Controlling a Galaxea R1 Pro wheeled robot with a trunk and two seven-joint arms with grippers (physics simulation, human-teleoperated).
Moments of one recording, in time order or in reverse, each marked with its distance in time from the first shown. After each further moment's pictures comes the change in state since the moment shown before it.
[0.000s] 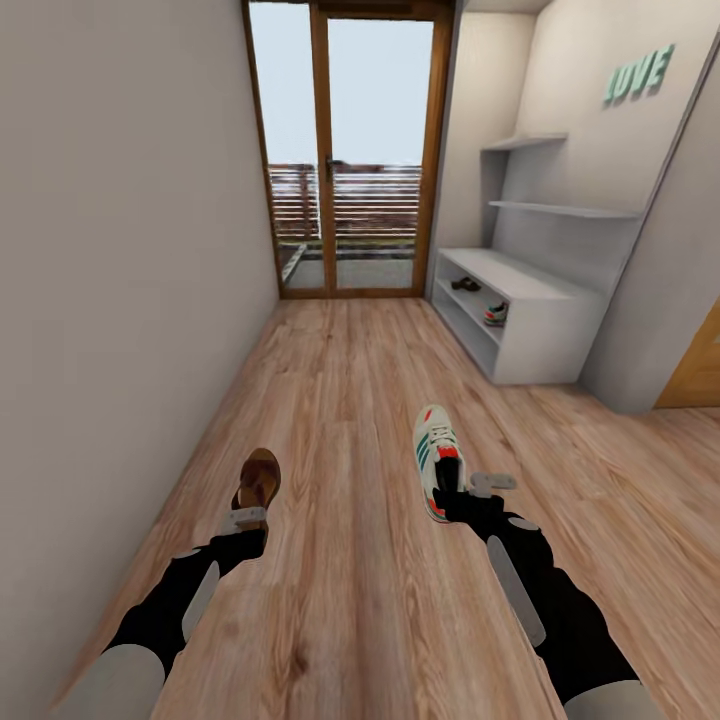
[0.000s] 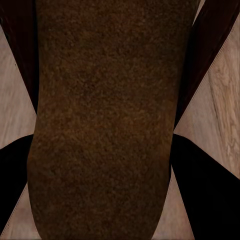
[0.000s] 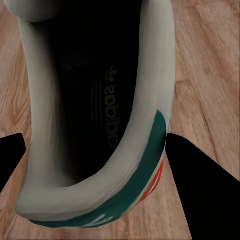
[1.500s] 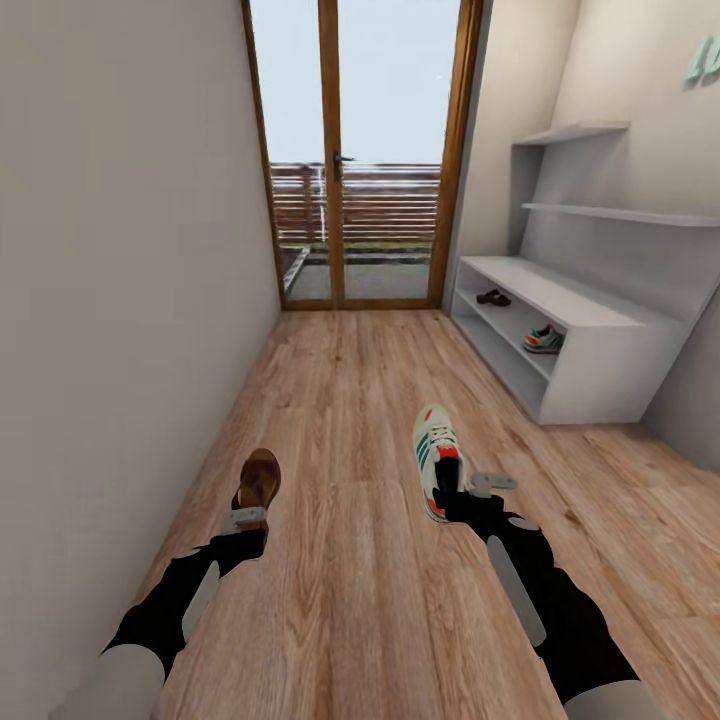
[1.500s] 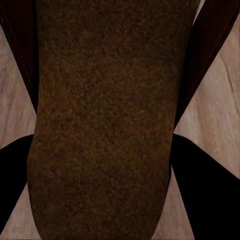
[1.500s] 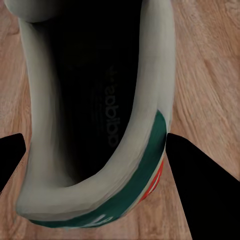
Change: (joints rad) left arm 0.000 0.000 0.000 0.000 0.000 0.001 0.000; right arm 0.000 0.000 -0.001 0.000 -0.002 -0.001 0.002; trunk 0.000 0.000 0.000
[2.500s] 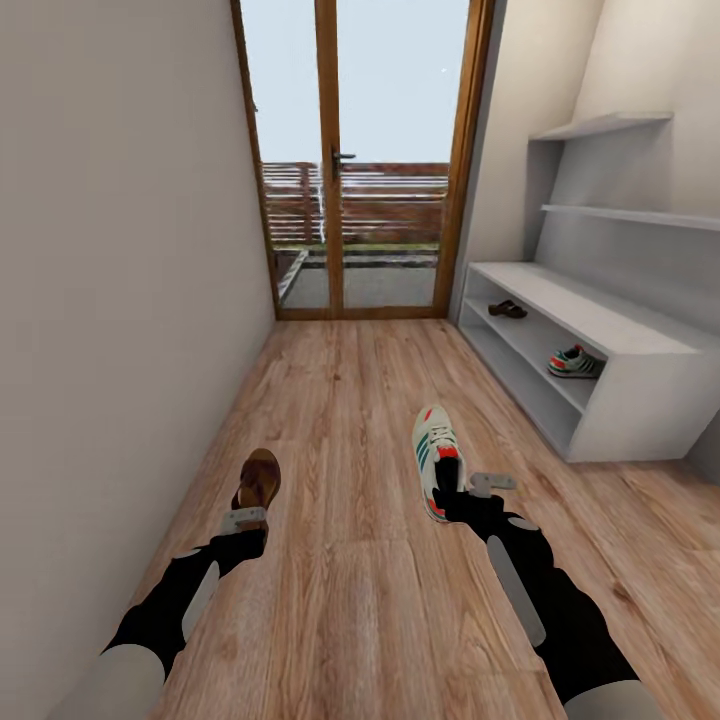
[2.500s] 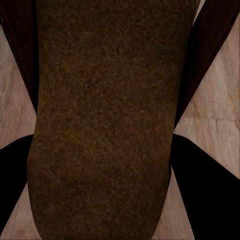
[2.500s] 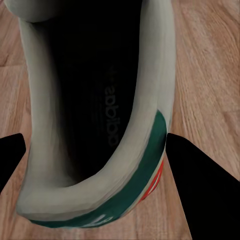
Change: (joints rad) left arm 0.000 0.000 0.000 0.000 0.000 0.000 0.000; right arm 0.000 0.000 0.001 0.000 0.001 0.000 0.000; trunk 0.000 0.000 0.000
